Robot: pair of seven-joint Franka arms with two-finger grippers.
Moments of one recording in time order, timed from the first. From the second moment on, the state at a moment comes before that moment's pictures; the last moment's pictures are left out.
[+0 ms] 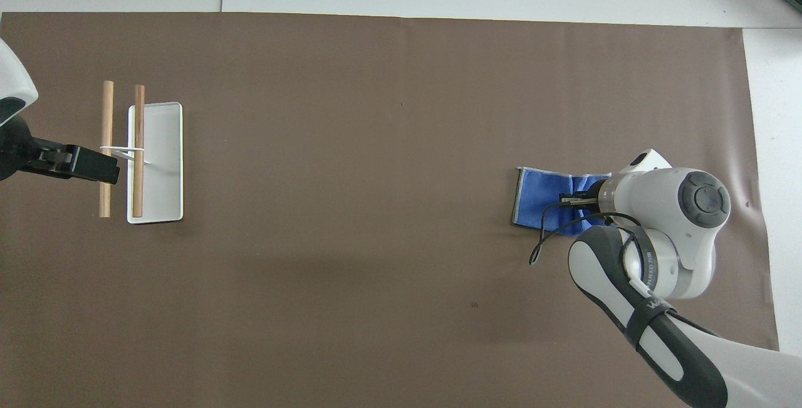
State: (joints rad) left arm -0.03 -0.04 -0.10 -1.58 0.00 1.53 0.07; right arm 0.11 0.15 -0.05 -2.32 0.12 2.59 -0.04
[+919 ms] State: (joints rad) left arm -0.03 -0.04 -0.10 -1.58 0.00 1.53 0.07; right arm 0.15 0.03 0.00 -2.09 0.29 2.27 -0.04
